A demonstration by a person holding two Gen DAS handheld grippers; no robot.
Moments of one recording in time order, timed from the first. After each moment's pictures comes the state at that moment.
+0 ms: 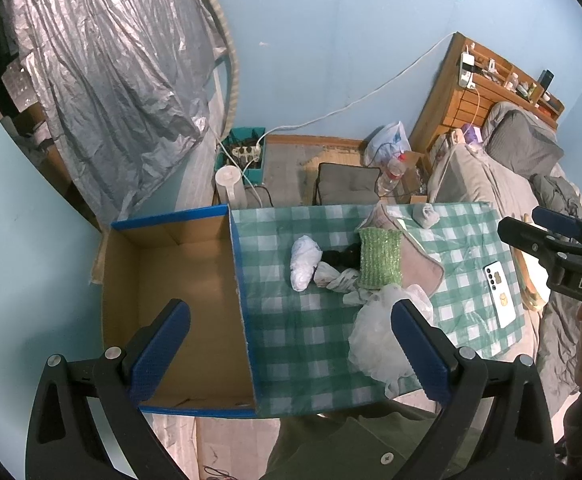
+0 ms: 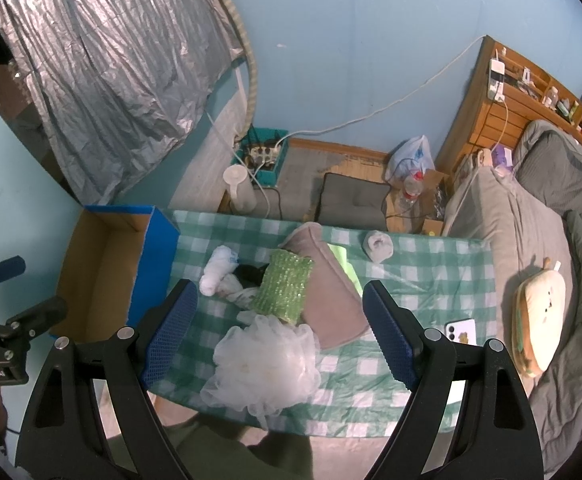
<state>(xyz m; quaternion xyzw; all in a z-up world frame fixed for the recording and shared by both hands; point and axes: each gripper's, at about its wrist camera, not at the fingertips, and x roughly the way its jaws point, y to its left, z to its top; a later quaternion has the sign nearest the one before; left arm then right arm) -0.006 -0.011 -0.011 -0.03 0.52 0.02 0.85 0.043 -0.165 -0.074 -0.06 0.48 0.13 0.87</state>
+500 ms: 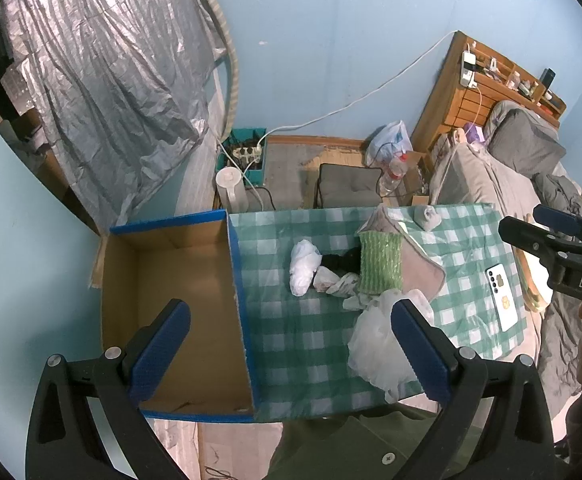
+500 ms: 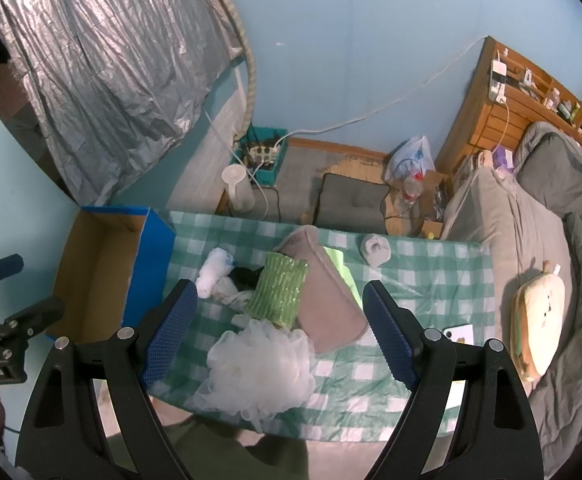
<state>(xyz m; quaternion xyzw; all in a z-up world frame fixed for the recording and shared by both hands) -0.007 -0.016 -0.015 -0.03 0.52 0.02 0.85 0.049 -0.181 -0.086 -0.06 0.48 0.13 0.87</state>
